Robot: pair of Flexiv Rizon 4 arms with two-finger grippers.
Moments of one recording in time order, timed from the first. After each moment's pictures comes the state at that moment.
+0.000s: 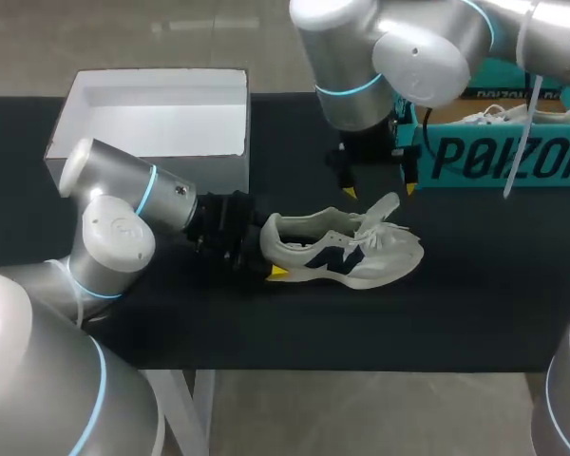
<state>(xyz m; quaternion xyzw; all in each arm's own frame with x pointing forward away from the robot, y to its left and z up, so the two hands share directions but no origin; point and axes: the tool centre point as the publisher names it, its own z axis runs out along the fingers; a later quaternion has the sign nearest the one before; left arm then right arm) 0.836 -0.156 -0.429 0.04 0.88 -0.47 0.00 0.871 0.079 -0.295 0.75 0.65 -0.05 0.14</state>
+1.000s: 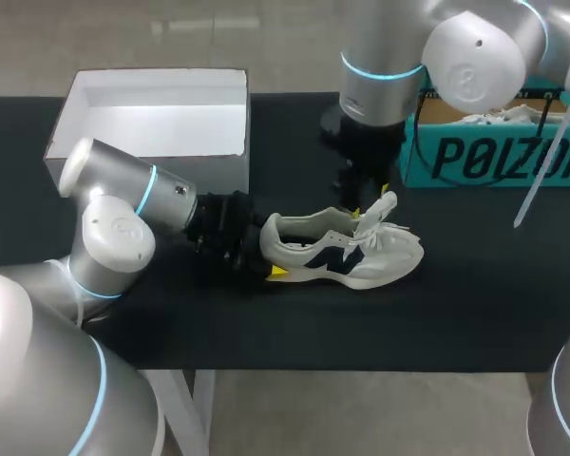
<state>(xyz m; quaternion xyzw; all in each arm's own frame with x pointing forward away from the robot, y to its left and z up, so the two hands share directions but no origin) 0.836 -0.156 -0.429 0.04 0.88 -0.47 0.00 0.810 0.115 -0.264 0.36 0.93 0.00 0.02</state>
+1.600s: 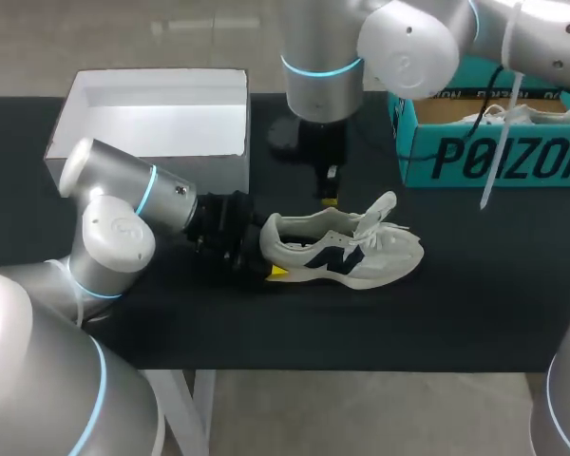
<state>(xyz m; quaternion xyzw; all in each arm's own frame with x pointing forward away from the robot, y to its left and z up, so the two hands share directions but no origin) 0.836 -0.156 -0.429 0.04 0.88 -0.47 0.00 0.827 0.156 -0.266 0.07 1.00 -0.05 0.02</state>
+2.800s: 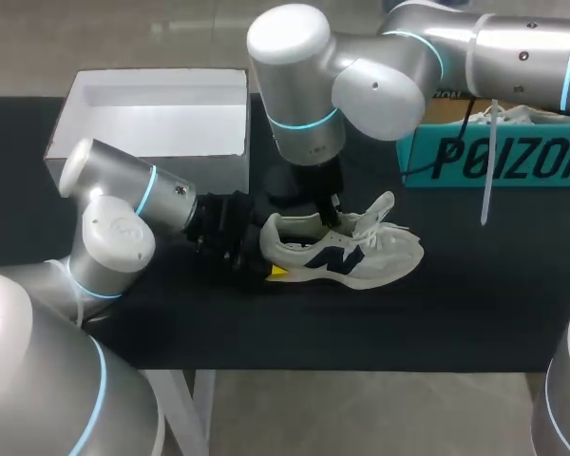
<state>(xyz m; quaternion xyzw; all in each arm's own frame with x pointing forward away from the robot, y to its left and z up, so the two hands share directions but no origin) 0.836 -0.156 -0.429 0.04 0.88 -0.47 0.00 0.845 0.150 -0.338 -0.09 0.99 -0.10 0.02</state>
